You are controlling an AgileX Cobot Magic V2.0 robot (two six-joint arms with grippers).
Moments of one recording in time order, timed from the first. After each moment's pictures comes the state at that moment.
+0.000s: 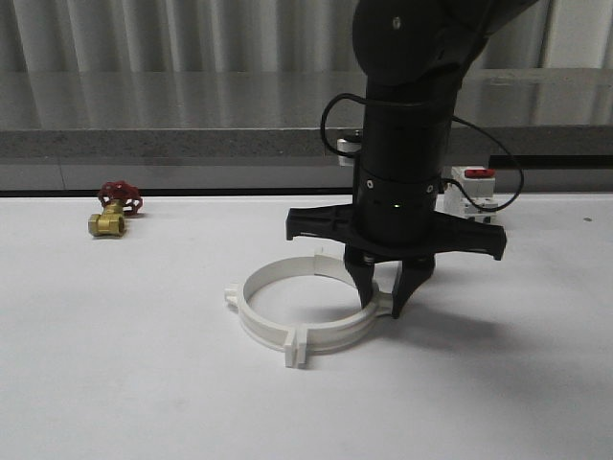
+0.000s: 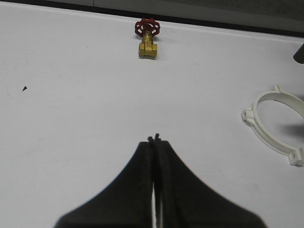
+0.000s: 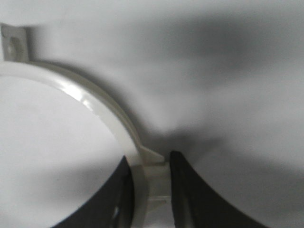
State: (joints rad) left arm -0.09 0.45 -0.42 -0.19 0.57 -0.04; right arm 0.58 2.02 -1.36 -0.14 0.75 0.89
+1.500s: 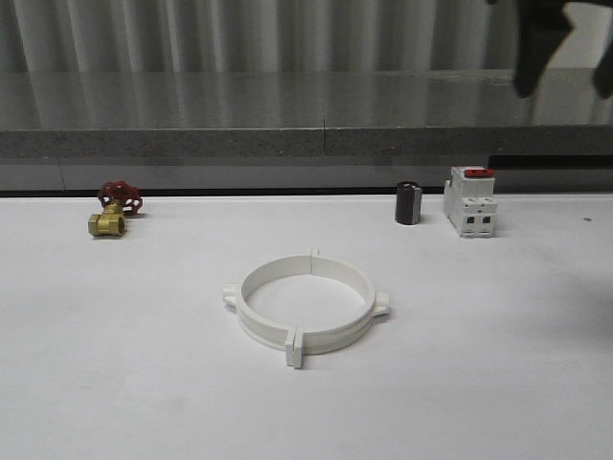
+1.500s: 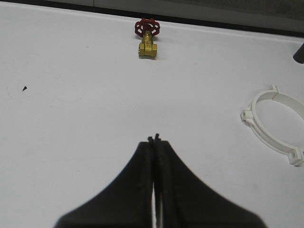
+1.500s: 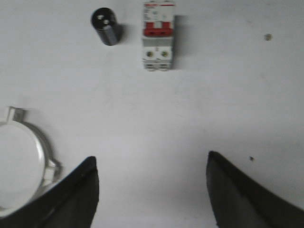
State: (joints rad) left arm -0.09 0.45 -0.42 -0.19 0.57 -0.04; right arm 0.23 1.44 -1.22 -0.14 0.82 0.38
